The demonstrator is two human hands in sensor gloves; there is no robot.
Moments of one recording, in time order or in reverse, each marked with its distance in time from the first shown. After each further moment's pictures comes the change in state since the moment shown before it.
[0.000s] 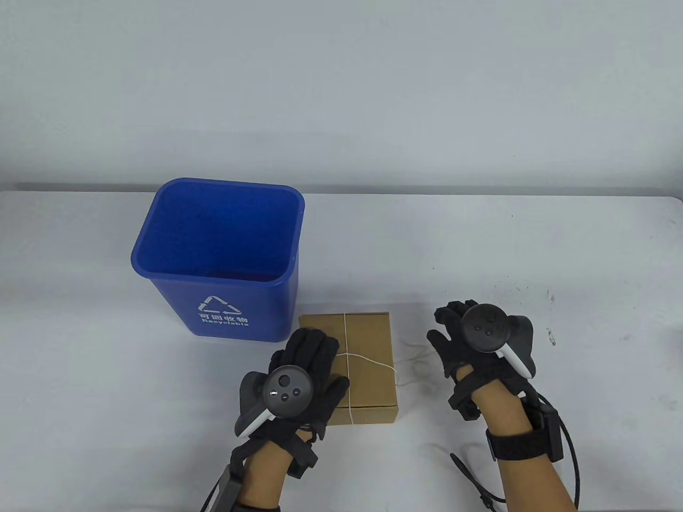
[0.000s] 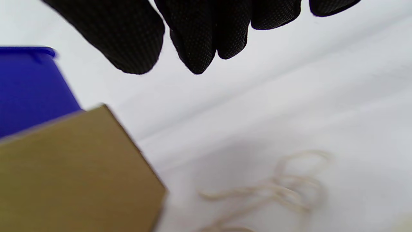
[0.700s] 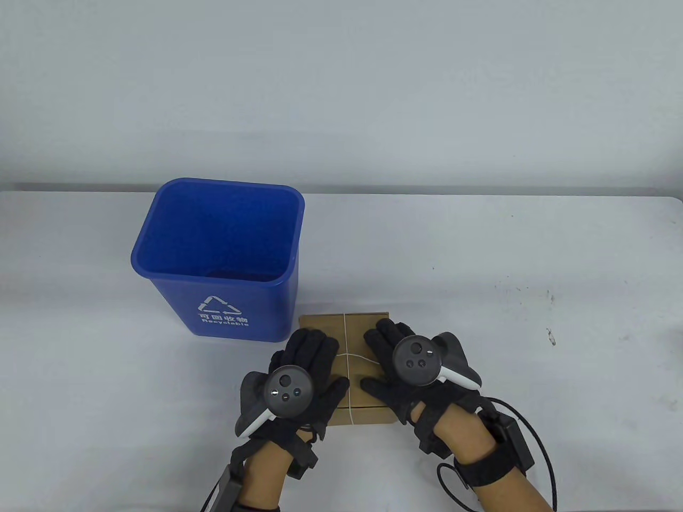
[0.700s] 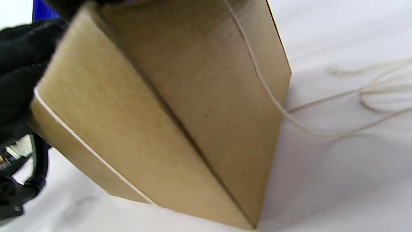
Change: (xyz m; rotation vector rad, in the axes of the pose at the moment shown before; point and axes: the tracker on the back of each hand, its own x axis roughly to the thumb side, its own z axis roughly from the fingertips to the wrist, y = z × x) left_hand 0.000 0.000 0.000 -0.007 0.006 -0.006; right_hand 0.068 0.060 0.019 0.427 -0.239 -0.004
